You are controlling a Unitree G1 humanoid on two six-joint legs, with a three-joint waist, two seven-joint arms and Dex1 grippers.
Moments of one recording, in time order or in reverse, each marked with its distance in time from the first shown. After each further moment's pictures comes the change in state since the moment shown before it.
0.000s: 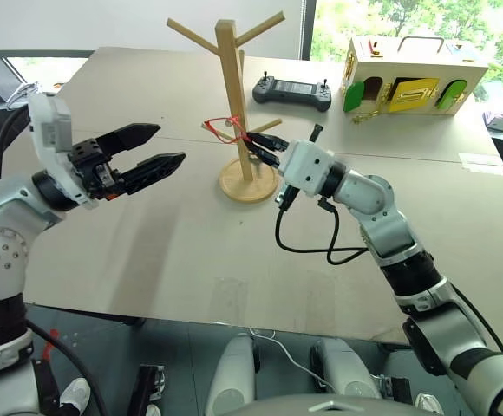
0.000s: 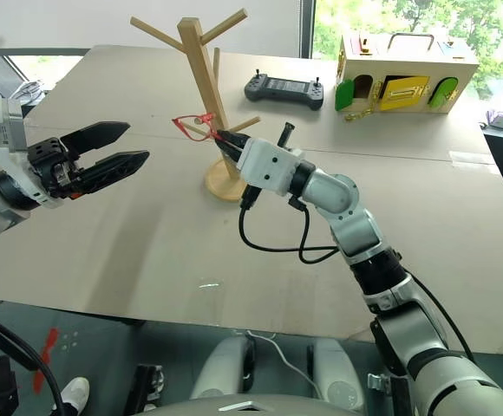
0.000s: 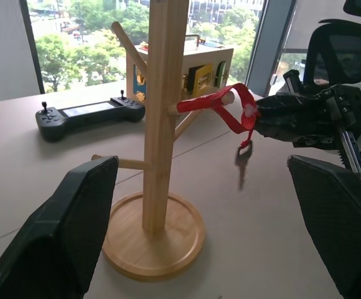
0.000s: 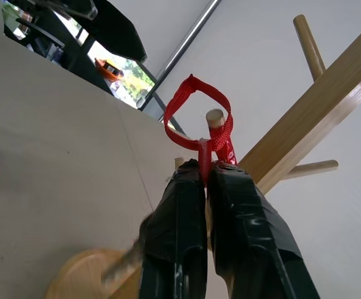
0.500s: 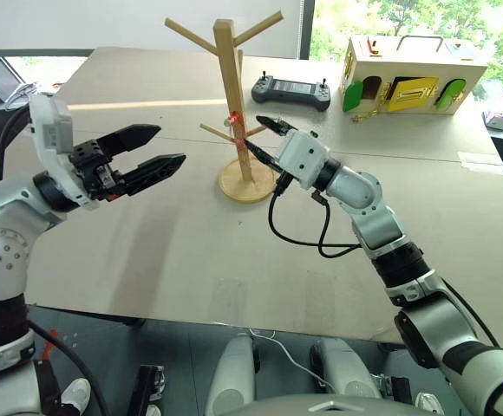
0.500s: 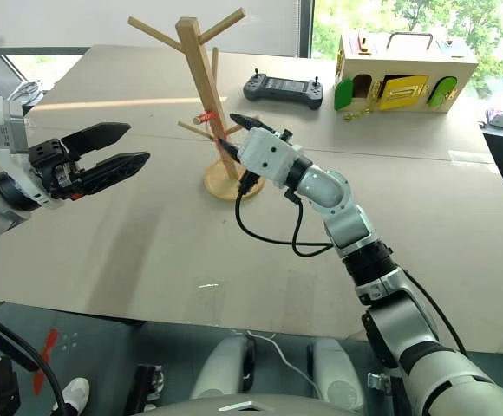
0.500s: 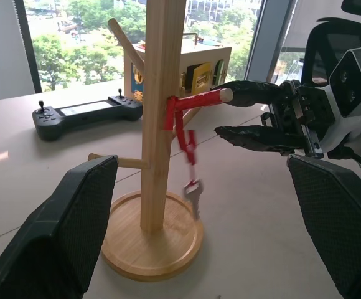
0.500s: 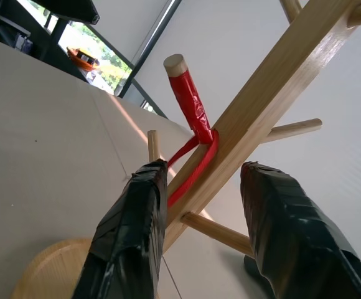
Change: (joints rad) left arm 0.002 -0.008 0.003 -0.002 0.013 -0.003 -0.013; right arm -0.029 0.045 -0.037 0.114 0.009 -0.021 -0.079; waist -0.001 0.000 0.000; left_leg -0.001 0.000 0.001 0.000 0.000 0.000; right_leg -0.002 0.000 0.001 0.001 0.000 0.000
